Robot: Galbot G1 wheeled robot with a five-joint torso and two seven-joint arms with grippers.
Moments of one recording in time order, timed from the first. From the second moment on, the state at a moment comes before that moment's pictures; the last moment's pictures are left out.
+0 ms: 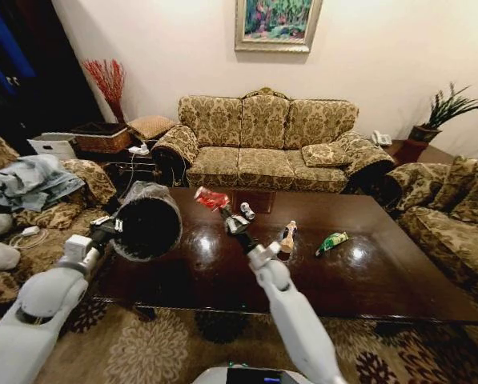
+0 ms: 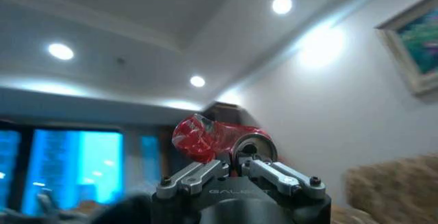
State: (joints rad) left arm 1.54 -0.78 -0.94 -2.08 -0.43 0.31 -0.01; right arm -1.05 1.45 0.20 1.76 0.55 0.22 -0.57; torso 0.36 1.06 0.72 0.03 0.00
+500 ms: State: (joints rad) left arm 1.55 -0.69 -0.89 -2.15 -0.51 0.27 0.05; right arm -0.99 1.39 0.06 1.81 0.66 0.09 -0.73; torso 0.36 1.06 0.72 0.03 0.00
